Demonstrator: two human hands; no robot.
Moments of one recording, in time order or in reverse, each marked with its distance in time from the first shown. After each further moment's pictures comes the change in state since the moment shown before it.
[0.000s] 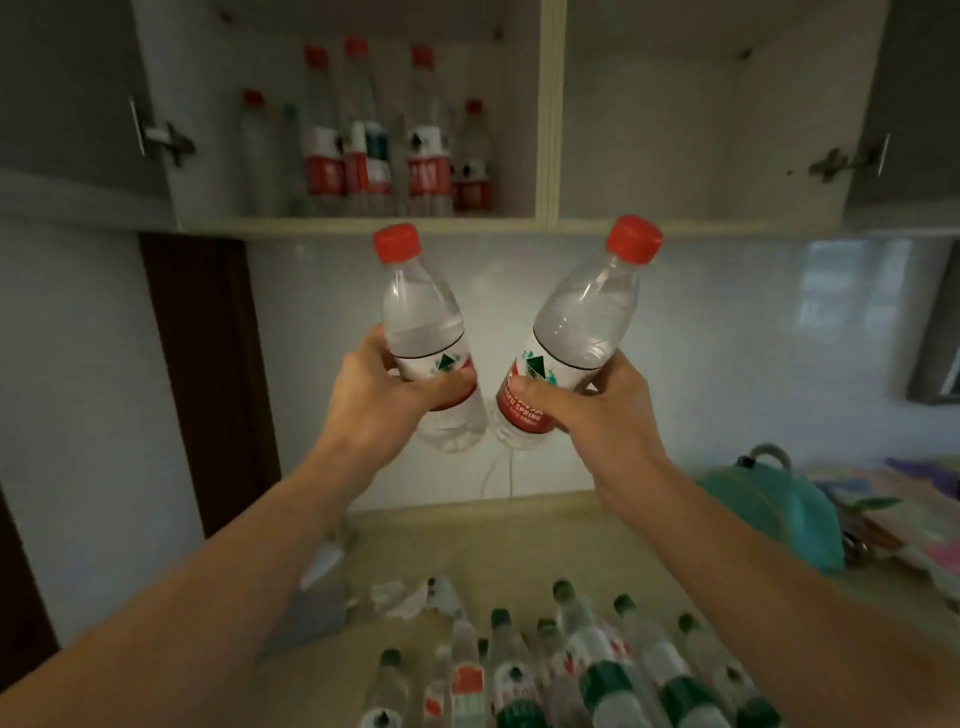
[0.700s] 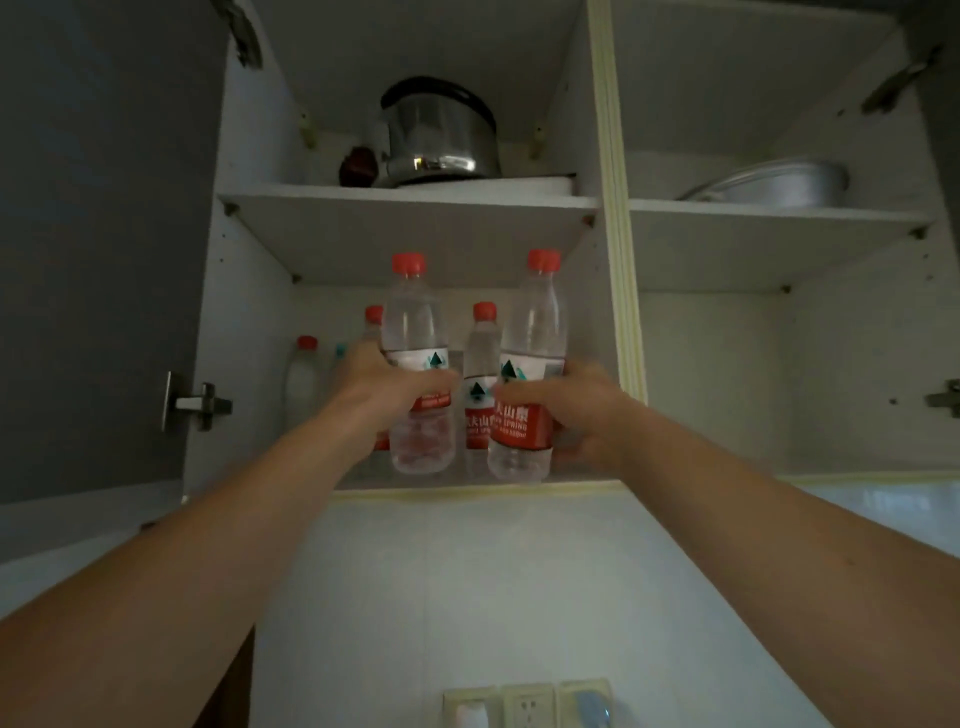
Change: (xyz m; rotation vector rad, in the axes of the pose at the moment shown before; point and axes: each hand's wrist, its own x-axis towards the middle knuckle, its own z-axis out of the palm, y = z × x) left_hand 0.278 0.096 -0.075 0.104 0.205 0.127; right_hand 0.281 -0.113 0.124 -0.034 -0.155 0.040
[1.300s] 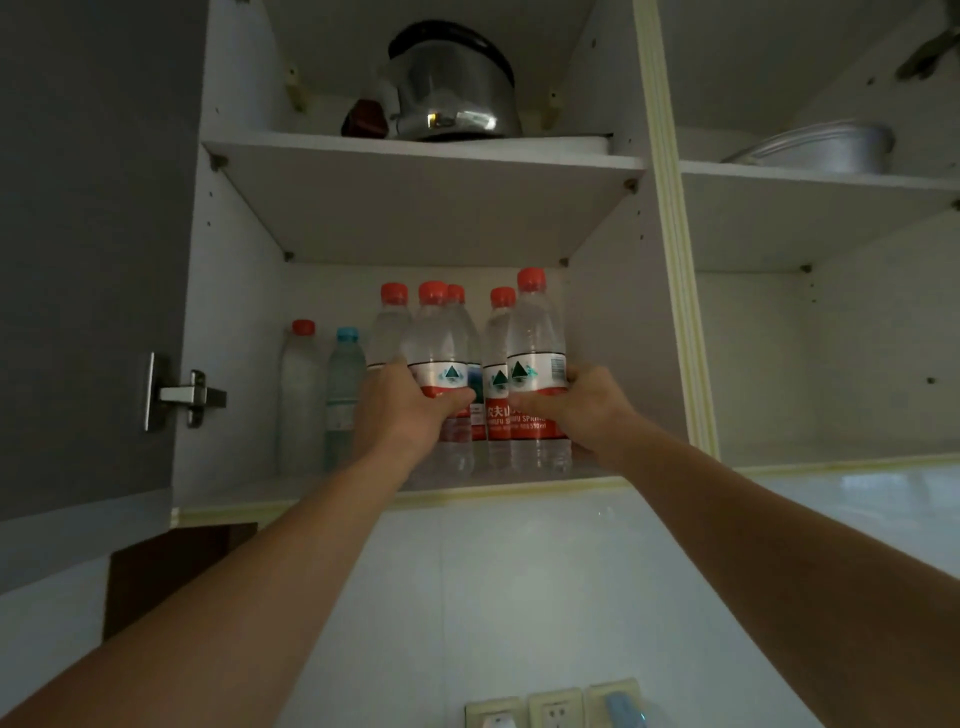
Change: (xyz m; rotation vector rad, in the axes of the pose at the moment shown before) left_hand 0.050 -0.080 0.016 0.210 0.055 0.115; right_hand 0.065 0.051 0.038 -0.346 0.136 -0.083
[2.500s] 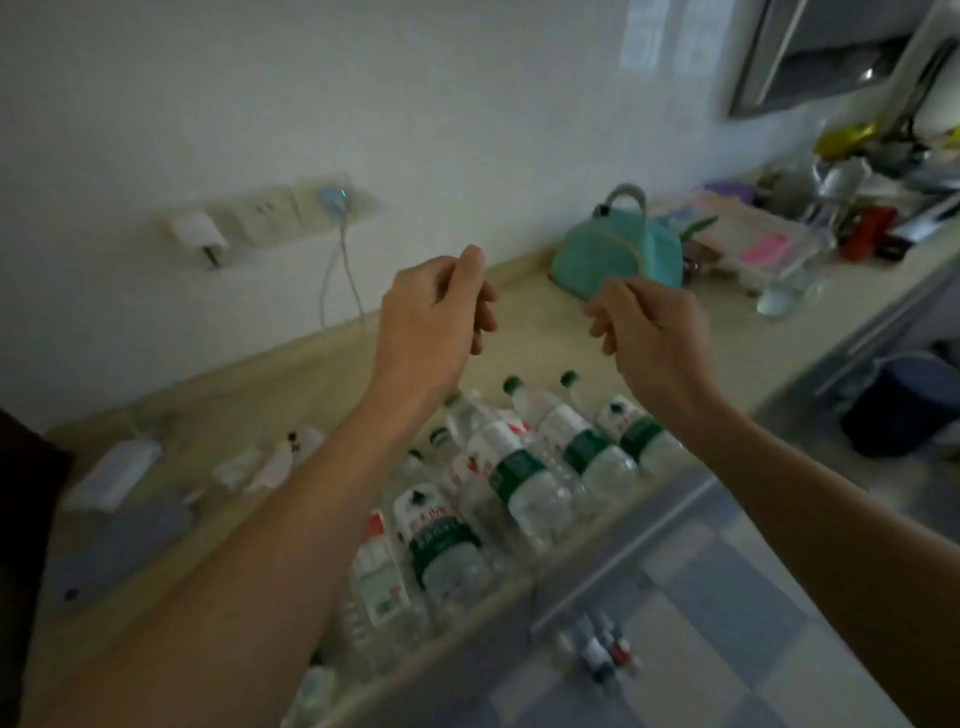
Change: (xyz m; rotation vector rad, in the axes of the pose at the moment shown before) left_hand -0.452 0.004 0.183 -0.481 -0.710 -0.287; right_hand -0.422 0.284 -0.191 -0.317 0.397 0.385
